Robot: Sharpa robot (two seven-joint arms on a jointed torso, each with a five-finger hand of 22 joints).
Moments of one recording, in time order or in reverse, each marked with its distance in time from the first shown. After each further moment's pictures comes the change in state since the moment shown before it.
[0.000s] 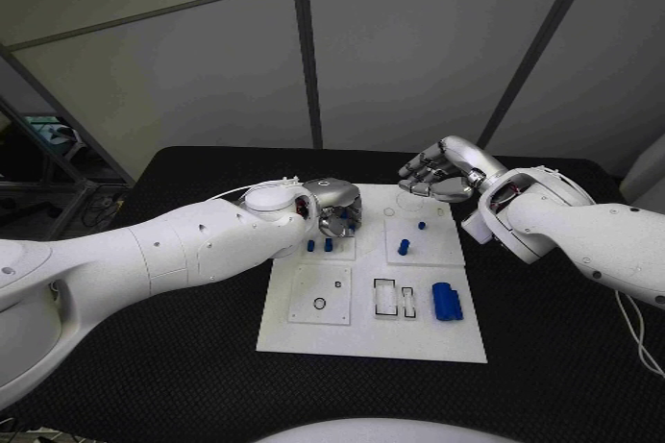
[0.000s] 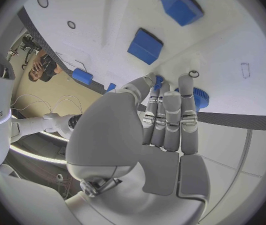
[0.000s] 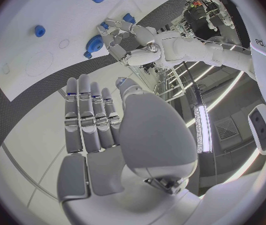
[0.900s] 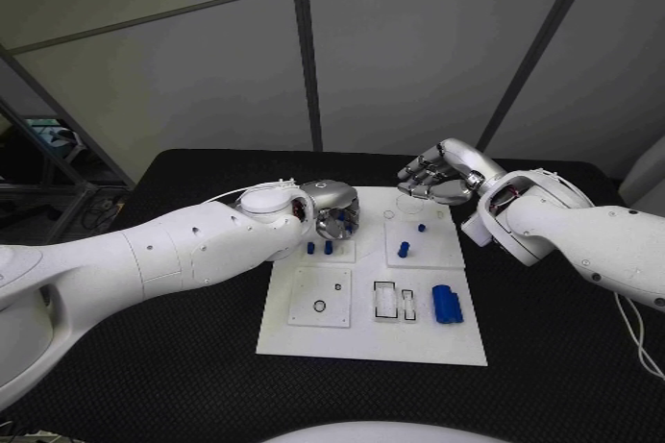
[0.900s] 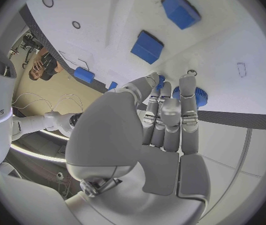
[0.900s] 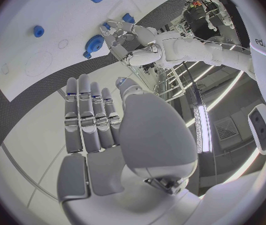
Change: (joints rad) left arm -0.003 -0.023 0.014 0.027 0.002 0.001 0.002; left_hand 0.009 0.017 0.073 -0.057 -0.012 0.027 0.006 -0.008 -0.005 0.046 0.003 -0.014 0.002 0.062 -0.009 0.084 0.113 0.002 0.017 -0.007 0.094 0.044; right arm 0.000 0.000 0.000 0.000 0.001 0.001 0.002; right_hand 0.000 0.000 0.000 0.000 0.000 0.000 0.000 0.000 0.000 0.000 0.000 0.000 0.000 0.000 0.000 0.000 -0.001 0.000 0.000 0.000 0.000 -0.001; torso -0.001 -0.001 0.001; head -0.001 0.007
